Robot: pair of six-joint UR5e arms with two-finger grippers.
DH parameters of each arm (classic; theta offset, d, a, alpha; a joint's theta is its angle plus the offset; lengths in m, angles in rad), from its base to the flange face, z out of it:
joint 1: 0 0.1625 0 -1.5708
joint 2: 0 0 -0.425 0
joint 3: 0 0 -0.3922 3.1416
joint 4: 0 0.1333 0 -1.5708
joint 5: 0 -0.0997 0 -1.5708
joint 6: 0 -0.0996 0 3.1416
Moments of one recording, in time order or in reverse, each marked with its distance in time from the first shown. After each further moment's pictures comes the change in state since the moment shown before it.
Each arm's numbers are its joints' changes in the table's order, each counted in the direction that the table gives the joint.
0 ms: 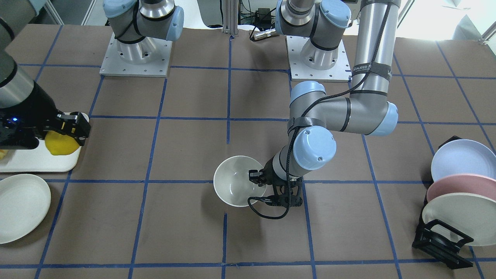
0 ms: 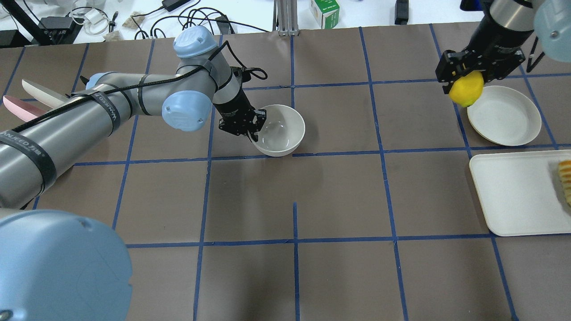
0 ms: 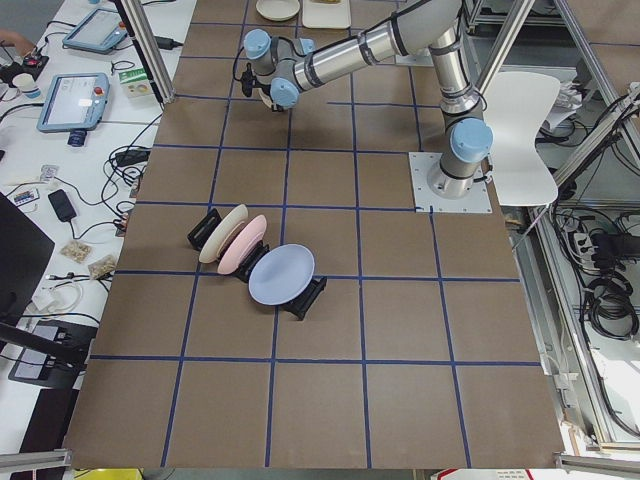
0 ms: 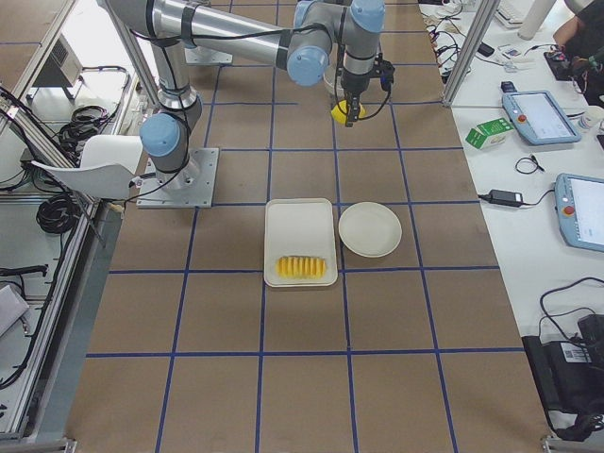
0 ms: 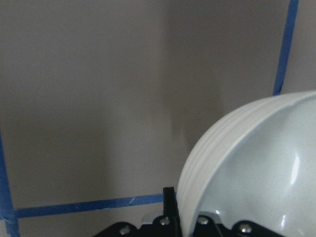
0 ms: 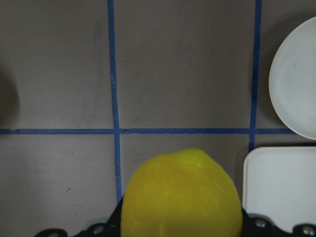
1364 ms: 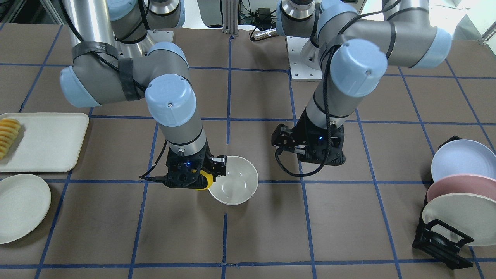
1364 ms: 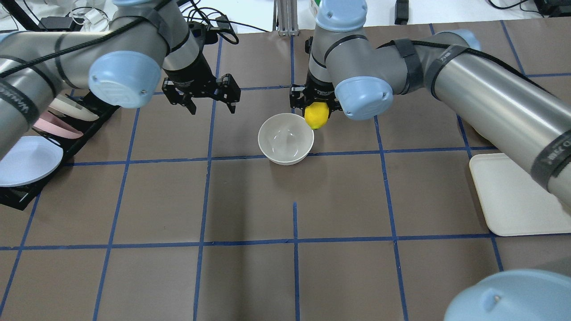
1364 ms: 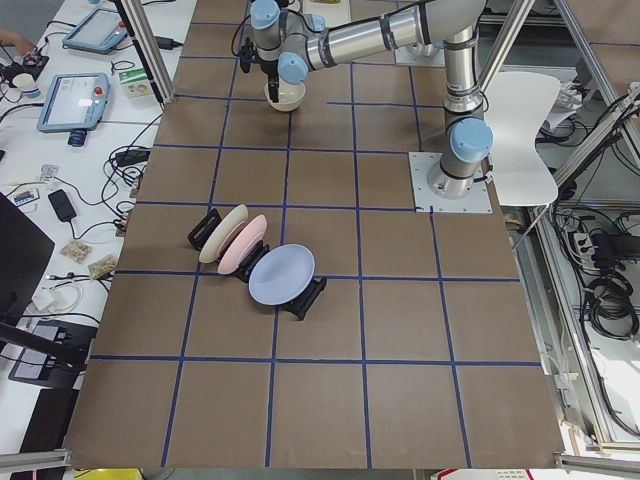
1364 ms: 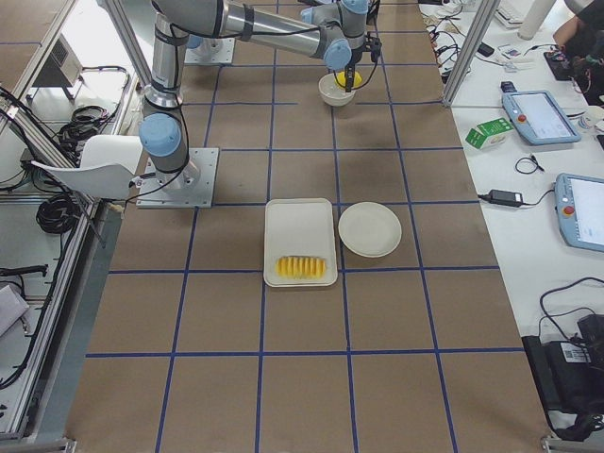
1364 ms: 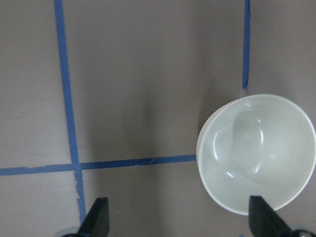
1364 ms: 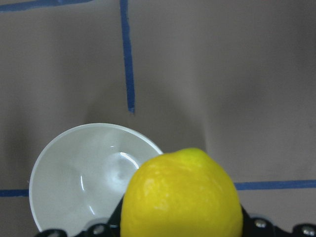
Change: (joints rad) left arm 0.071 -0.293 -0.064 -0.264 -0.161 -0.191; right arm 0.435 -0.283 0.003 -0.385 -0.046 -0.493
